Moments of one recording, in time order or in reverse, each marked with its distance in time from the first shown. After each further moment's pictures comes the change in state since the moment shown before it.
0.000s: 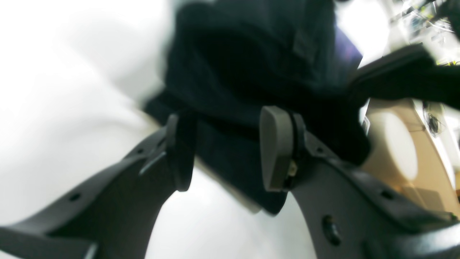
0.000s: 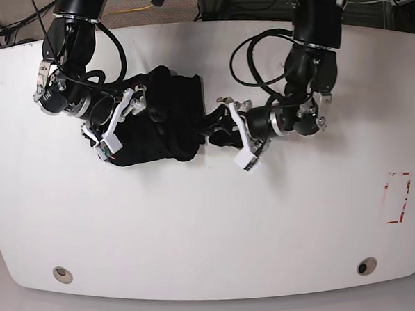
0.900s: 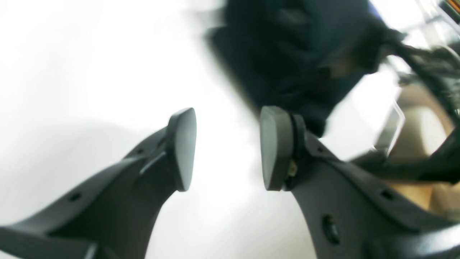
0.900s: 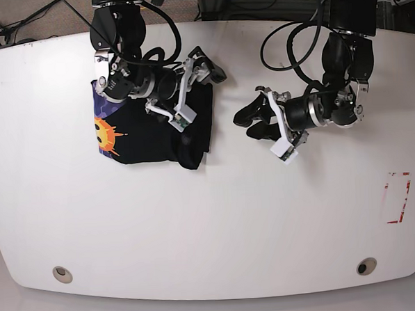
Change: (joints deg) left arm 3.8 -11.6 -1.6 8.5 -3.8 0.1 0.4; right arm -3.2 -9.6 -18.1 -2.8 -11.7 0.0 0.9
